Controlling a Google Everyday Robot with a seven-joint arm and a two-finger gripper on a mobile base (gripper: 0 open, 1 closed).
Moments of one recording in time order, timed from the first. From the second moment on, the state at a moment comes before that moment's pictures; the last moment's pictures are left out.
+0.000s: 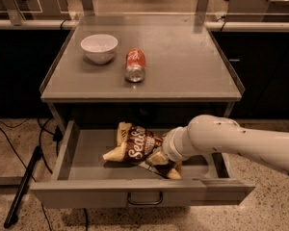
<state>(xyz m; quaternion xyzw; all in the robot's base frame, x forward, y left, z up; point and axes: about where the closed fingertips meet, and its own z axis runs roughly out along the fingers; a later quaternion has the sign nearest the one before) 0.526 -0.055 0.622 -0.49 0.81 0.12 0.29</state>
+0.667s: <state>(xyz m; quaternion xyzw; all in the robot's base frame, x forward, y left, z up) 0.520 -0.063 0.647 -0.52 0.78 0.16 0.29</state>
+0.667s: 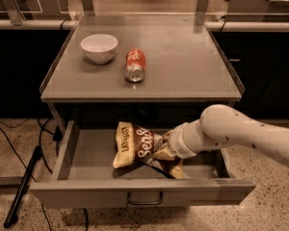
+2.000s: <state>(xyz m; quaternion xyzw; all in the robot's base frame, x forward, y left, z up) 0.508 -0.098 0.801 -0.65 0.69 0.19 0.28</state>
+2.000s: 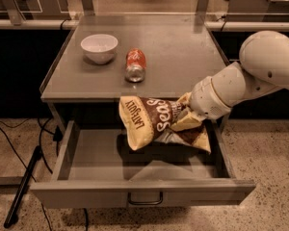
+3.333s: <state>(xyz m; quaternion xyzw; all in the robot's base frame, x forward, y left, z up) 0.534 -0.108 0.912 -0.64 0.69 0.11 0.31</state>
